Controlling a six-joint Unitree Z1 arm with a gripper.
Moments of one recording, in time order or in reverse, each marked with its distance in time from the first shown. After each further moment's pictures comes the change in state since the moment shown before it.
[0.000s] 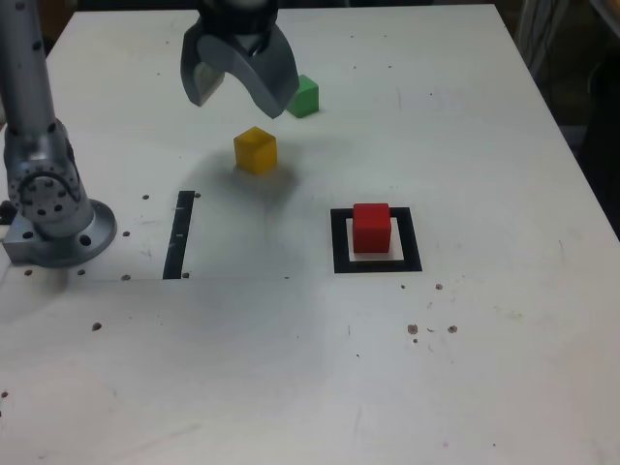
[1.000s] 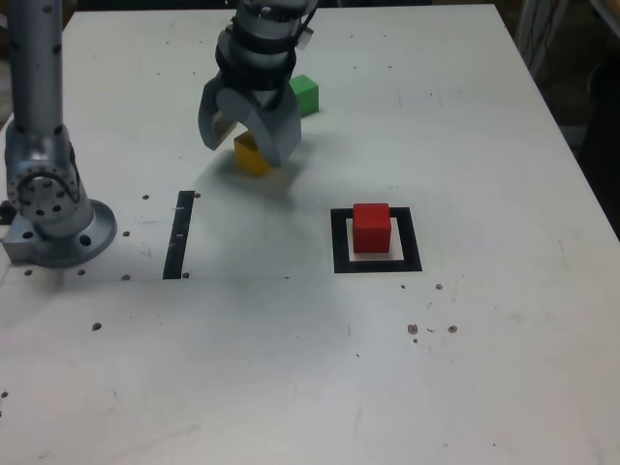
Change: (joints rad) arm -0.023 0.123 0.134 -0.209 -0.022 0.004
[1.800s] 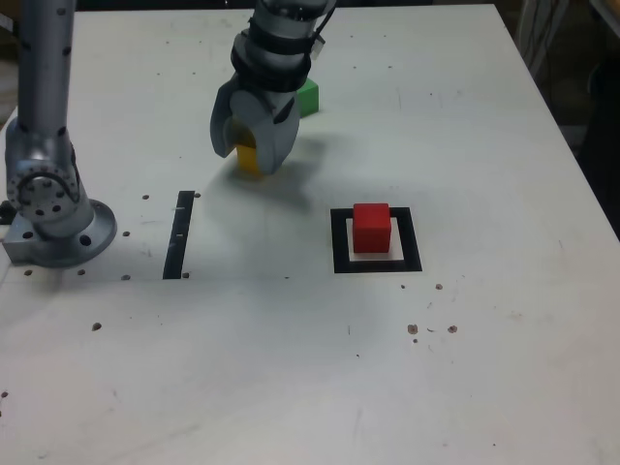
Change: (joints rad) arm -0.005 0.067 -0.085 0.067 -0.075 0.000
